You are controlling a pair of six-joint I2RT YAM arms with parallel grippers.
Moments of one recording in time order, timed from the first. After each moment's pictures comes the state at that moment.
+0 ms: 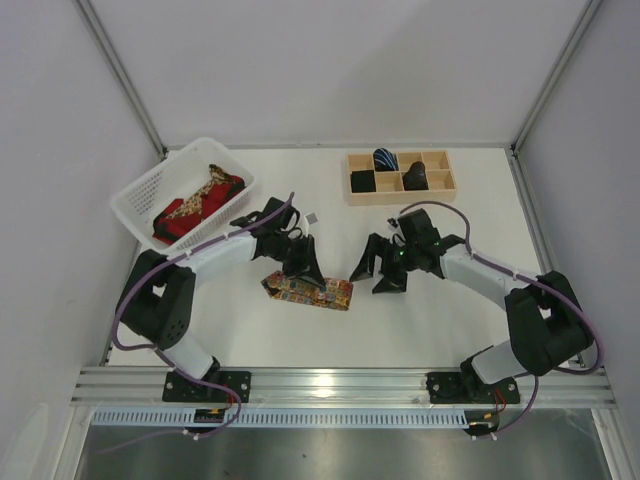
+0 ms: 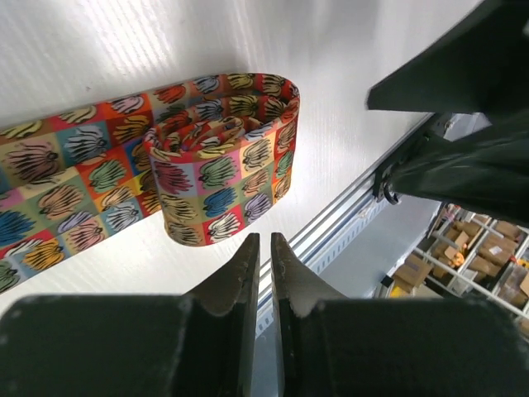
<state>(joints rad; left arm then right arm) -0.51 1.61 1.02 -0.53 0.63 -0.53 0.49 1.47 0.89 -0.35 -0.53 0.77</state>
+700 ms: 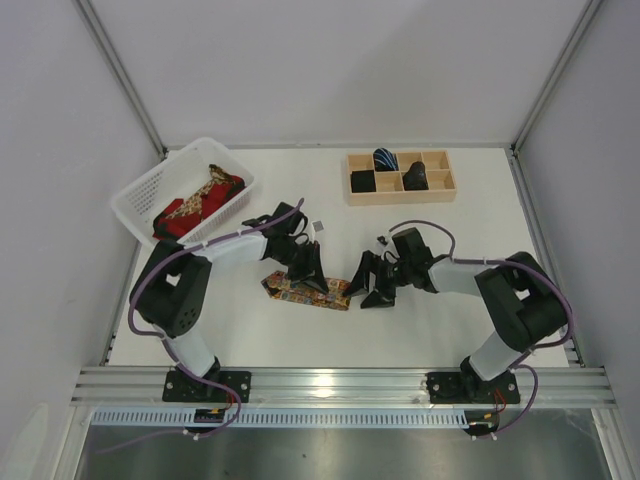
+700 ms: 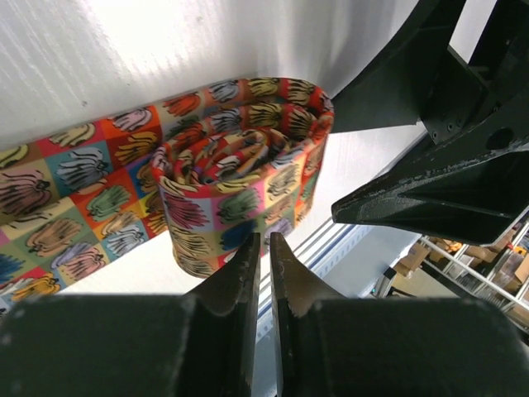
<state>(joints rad) -0.54 1.72 1.04 -0.49 0.65 -0.53 0.50 1.60 0.66 0.03 -0.71 0.81</state>
